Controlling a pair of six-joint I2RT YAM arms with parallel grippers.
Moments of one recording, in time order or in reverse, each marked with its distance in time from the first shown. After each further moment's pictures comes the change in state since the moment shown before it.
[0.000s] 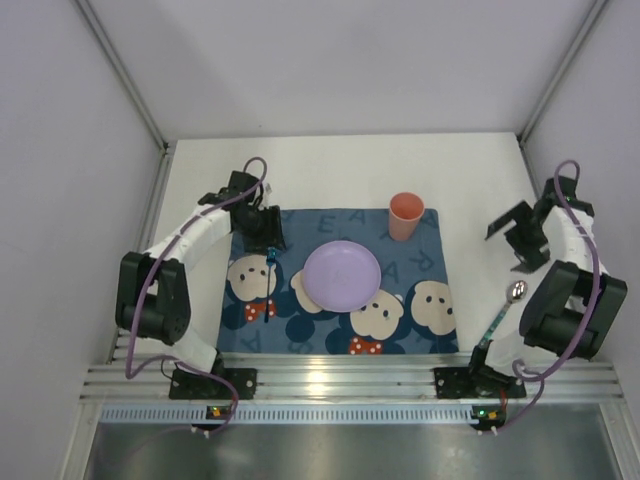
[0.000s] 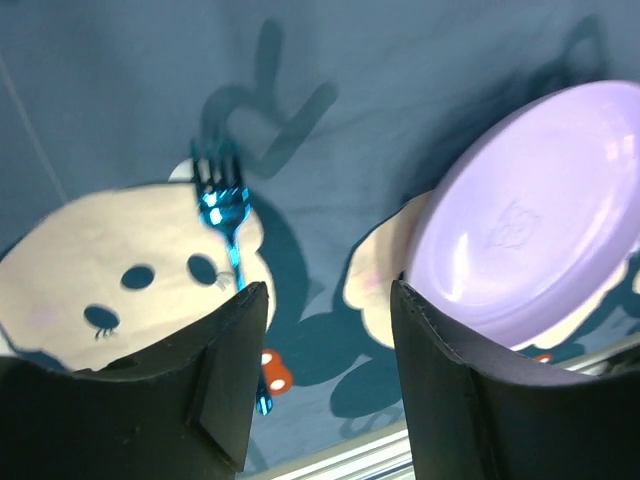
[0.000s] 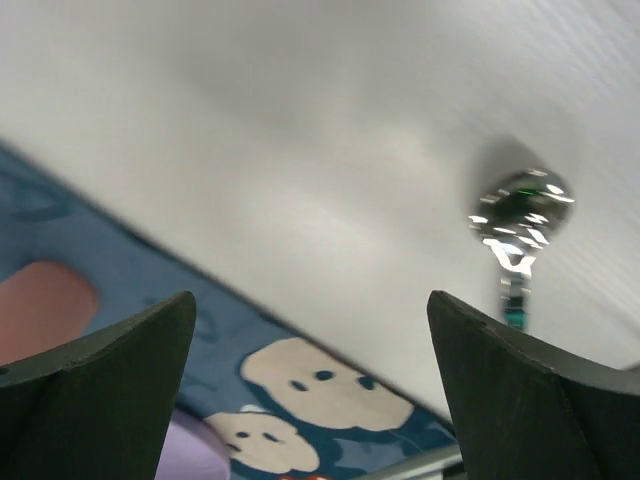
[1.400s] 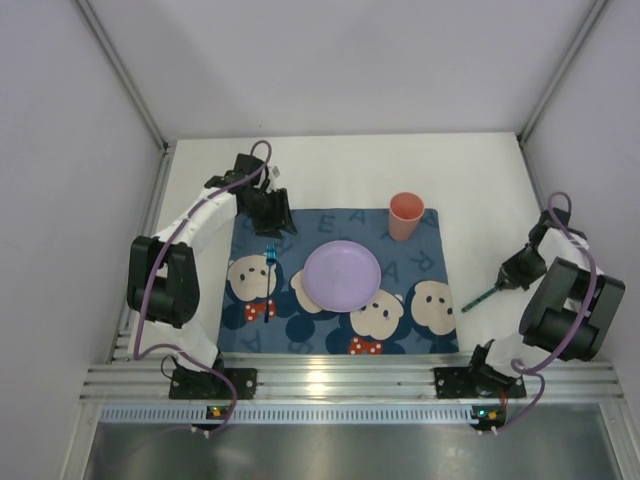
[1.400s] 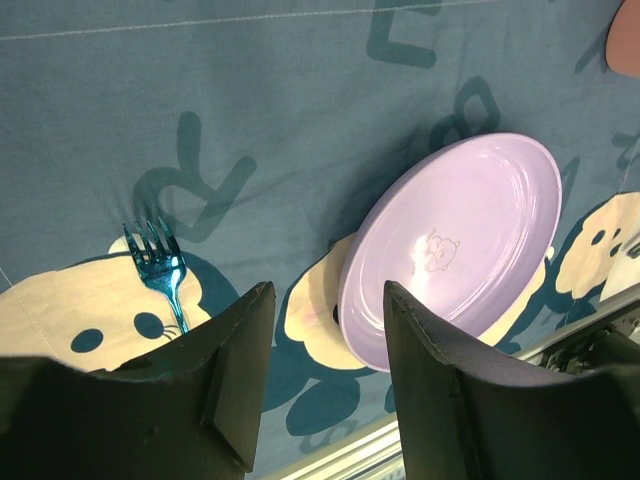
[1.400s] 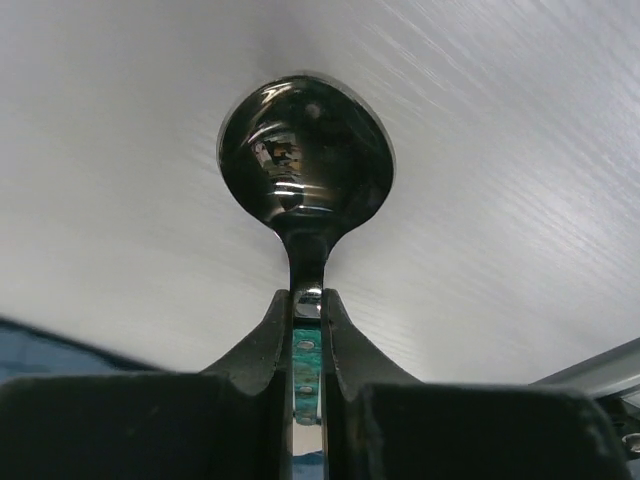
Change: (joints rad) left arm -0.005 0.130 0.204 -0.018 0.116 -0.025; right arm -0.121 0.005 -0.337 0.081 0.113 -0.052
